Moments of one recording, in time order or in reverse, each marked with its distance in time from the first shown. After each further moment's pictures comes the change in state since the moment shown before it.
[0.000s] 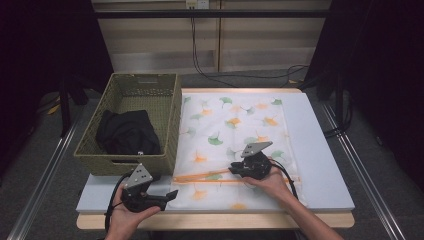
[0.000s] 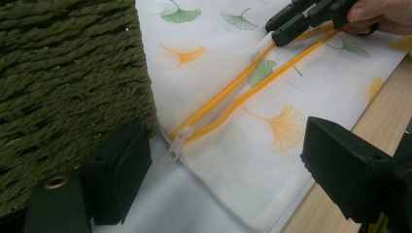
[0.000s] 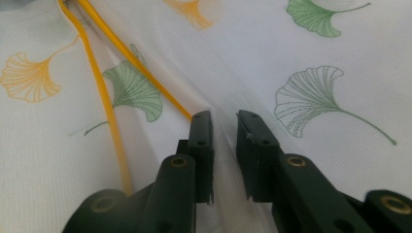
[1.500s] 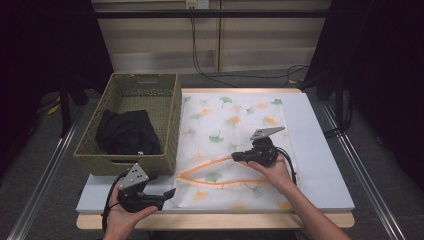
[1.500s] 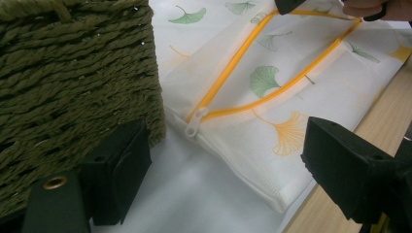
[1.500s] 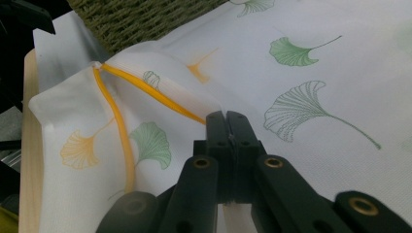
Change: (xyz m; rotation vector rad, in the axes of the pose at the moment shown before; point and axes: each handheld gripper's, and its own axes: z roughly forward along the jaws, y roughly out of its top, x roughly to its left) left arm 0.002 0.001 -0.008 -0.033 0.010 0.005; right arm -0.025 0.021 -0.027 -0.112 0.116 0.174
